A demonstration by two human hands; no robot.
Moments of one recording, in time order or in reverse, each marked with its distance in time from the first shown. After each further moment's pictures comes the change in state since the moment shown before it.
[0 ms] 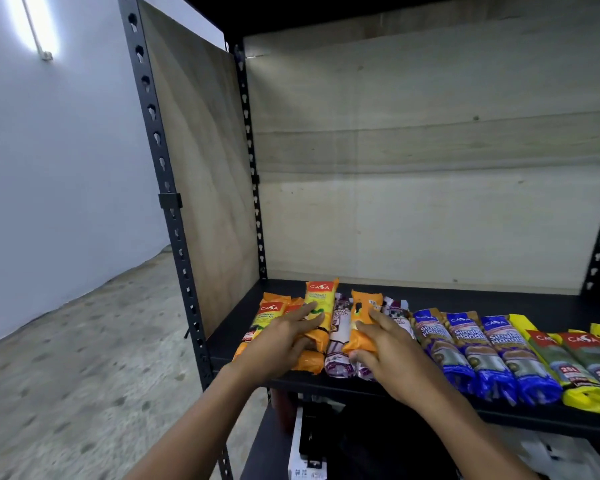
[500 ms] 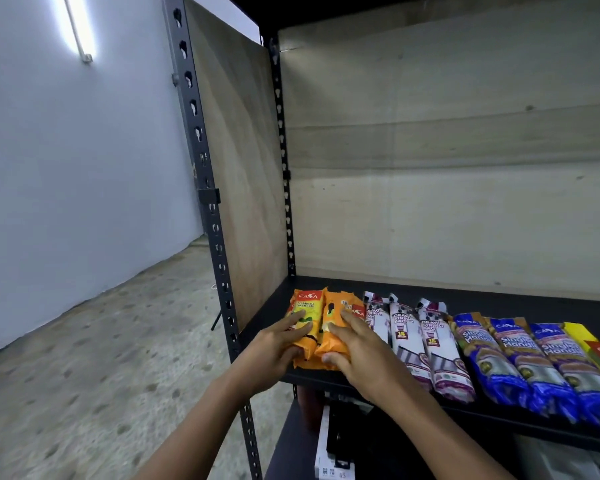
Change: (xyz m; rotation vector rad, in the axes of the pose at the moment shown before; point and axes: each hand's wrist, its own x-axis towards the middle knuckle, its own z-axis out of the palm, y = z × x) left_hand -0.056 -0.053 -0.015 -0.061 0.040 -0.106; right_hand 0.033 -0.060 0.061 0.063 -0.026 -0.189
